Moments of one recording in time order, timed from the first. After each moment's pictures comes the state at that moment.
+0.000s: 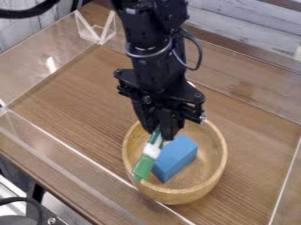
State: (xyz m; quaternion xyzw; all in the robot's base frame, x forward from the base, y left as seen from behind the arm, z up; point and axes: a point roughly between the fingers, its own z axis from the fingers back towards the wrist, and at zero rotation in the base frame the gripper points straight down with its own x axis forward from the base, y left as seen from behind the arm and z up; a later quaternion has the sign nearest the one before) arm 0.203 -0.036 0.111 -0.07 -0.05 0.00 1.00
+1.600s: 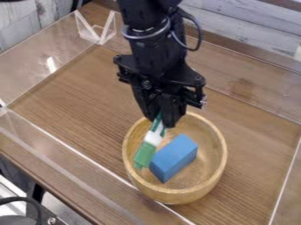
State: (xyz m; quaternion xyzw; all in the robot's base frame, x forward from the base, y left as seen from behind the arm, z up) arm 0.205 -0.035 0.124 -0.08 -0.06 -0.02 0.99
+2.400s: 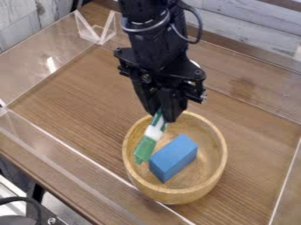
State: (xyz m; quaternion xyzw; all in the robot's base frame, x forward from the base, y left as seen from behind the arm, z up) arm 0.207 -0.035 0.131 -0.08 -0.07 -0.03 0.99
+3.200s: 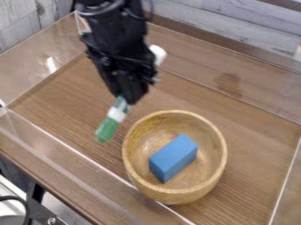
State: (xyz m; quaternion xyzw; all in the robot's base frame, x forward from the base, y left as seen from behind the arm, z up) arm 0.202 0.021 0.135 -0.07 -0.09 -0.05 0.99
